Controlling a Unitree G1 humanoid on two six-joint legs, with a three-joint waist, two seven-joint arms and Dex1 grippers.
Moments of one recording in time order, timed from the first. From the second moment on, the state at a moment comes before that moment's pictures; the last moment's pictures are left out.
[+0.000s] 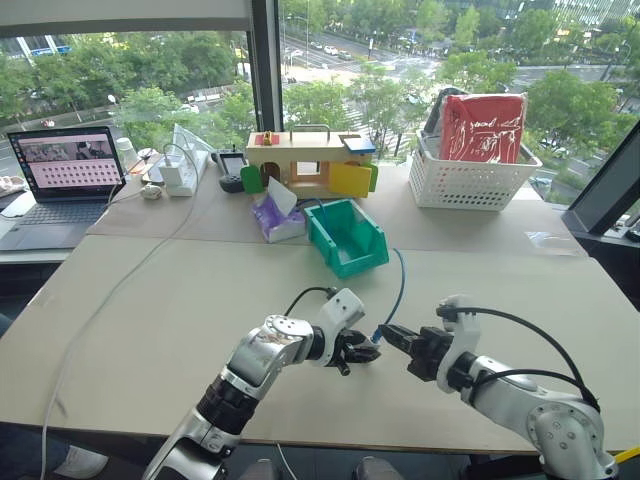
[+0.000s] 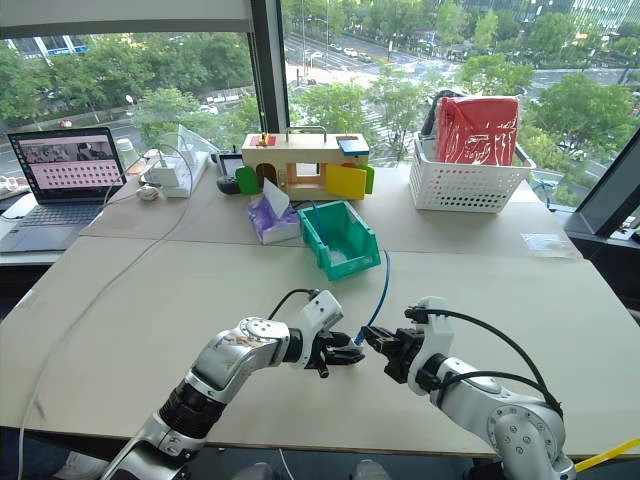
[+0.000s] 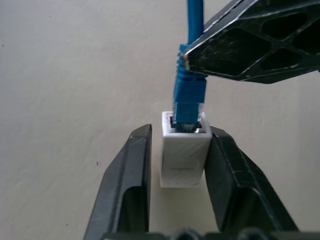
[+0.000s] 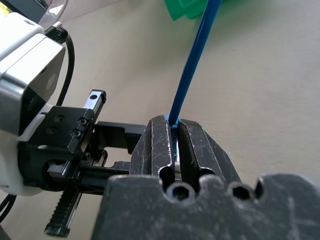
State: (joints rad) left arm -0.49 0.17 -0.38 -0.06 -0.23 0.93 -0.72; right arm -0.02 -0.49 -0.11 -0.51 1.22 0.94 -0.08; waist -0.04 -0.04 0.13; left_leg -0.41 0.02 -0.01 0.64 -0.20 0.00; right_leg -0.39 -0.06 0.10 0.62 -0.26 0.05
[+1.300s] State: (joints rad) left arm -0.32 0.24 -0.02 -0.16 -0.29 0.54 -0.48; right arm -1.34 -0.44 0.08 1.11 0.22 0.18 0.85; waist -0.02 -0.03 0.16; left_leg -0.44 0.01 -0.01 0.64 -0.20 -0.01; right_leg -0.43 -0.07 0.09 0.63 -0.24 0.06
